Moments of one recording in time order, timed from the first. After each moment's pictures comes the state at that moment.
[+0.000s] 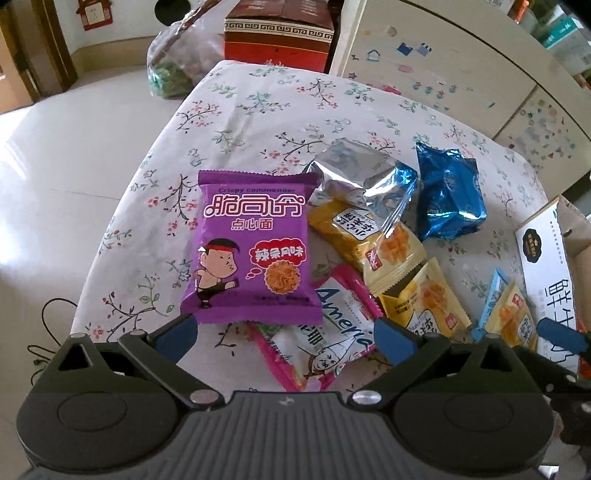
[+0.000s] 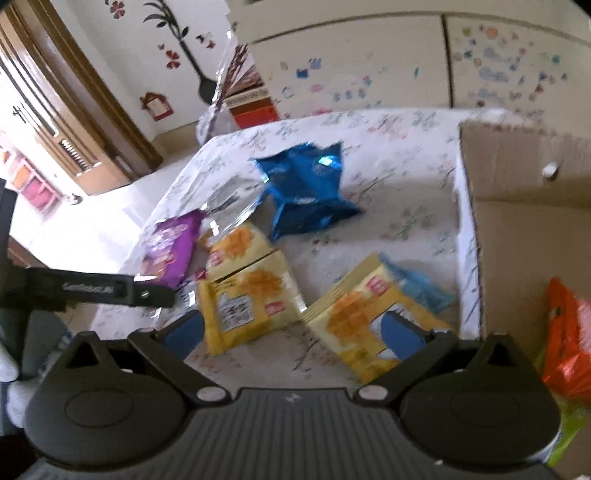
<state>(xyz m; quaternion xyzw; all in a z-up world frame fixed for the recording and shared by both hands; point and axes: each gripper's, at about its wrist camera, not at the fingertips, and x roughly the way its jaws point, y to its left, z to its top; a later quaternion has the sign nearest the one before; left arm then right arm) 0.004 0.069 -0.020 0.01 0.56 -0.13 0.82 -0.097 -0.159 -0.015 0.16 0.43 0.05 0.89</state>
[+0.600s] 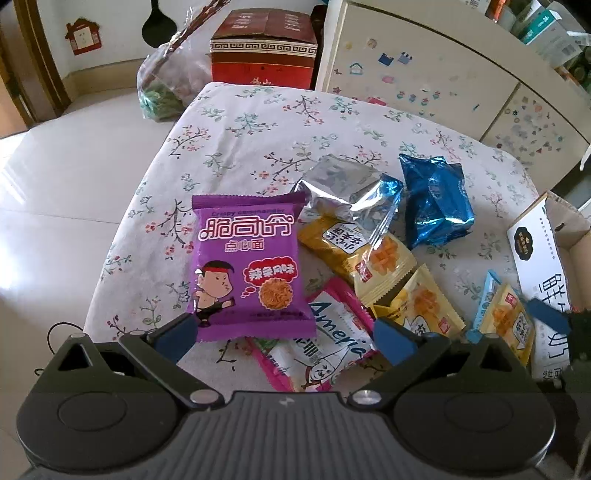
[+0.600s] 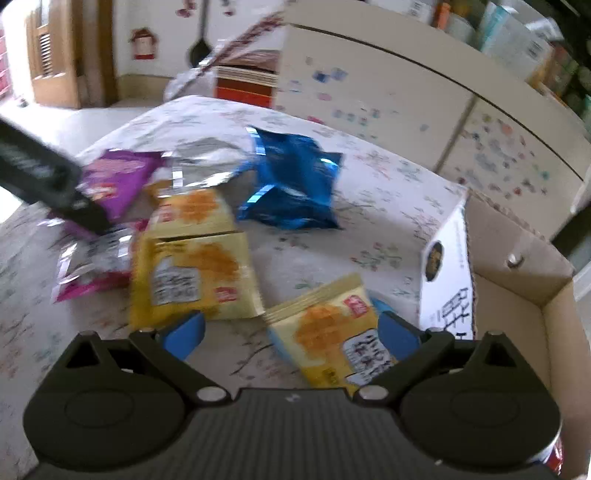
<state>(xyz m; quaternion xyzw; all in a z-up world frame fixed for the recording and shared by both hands) 0.001 0.063 -0.010 0.04 0.54 -0.14 0.83 -0.081 -0.105 -0.047 -0.05 0.43 -0.06 0.90</state>
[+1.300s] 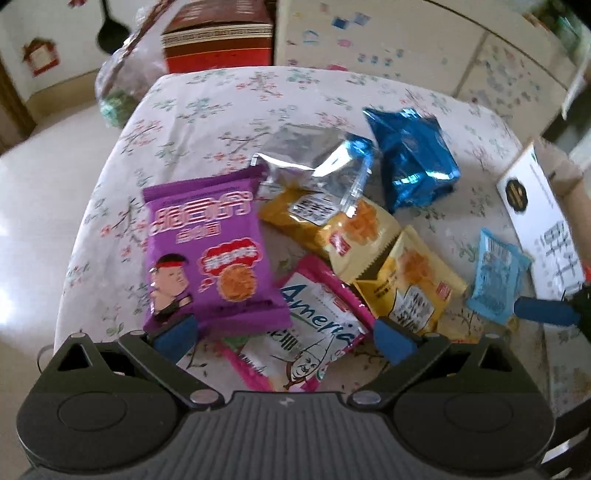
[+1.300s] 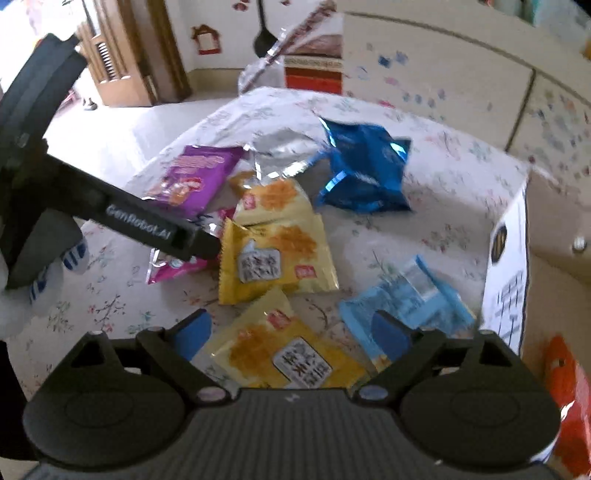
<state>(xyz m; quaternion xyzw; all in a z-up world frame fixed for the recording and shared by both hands) -0.004 0.041 -0.036 0.10 0.54 -0.19 0.82 -0.096 -0.110 -0.029 0.02 0.47 0.10 0.87</state>
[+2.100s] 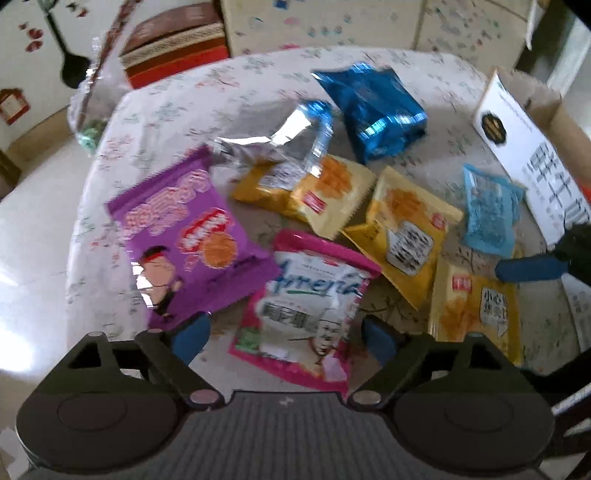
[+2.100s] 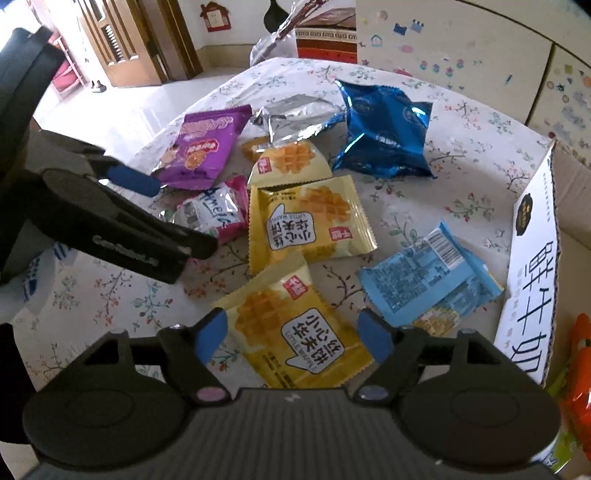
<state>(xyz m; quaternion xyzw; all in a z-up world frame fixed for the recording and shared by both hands) -0.028 0.029 -0.045 0.19 0.52 -0.23 0.80 -0.102 -0.102 -0.042 0.02 0.50 0.13 0.85</state>
